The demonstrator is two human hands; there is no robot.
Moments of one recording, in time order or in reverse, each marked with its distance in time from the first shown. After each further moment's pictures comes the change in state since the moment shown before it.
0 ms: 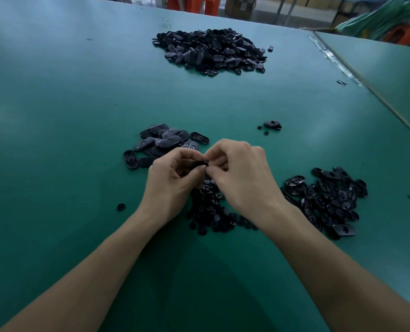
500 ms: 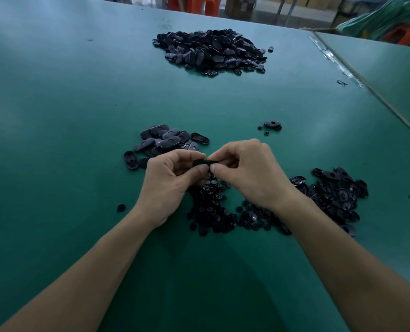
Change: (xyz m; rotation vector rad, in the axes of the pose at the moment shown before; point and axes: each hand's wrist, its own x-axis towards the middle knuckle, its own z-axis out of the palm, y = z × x) left_hand 0.001 0.001 -0.002 -0.266 -0.018 -0.115; right_hand 0.013 0.020 -0.013 0.155 -0.087 -0.067
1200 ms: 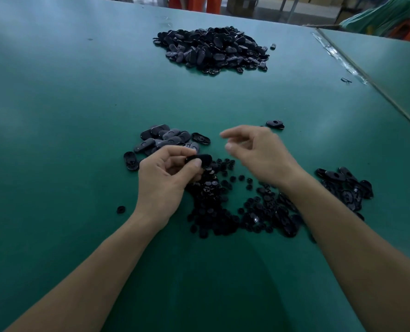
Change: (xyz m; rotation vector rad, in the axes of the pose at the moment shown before) left_hand 0.001 -0.005 0.000 0.096 0.172 0.090; right_hand 0.030 0.029 -0.014 -0.028 0.000 0.059
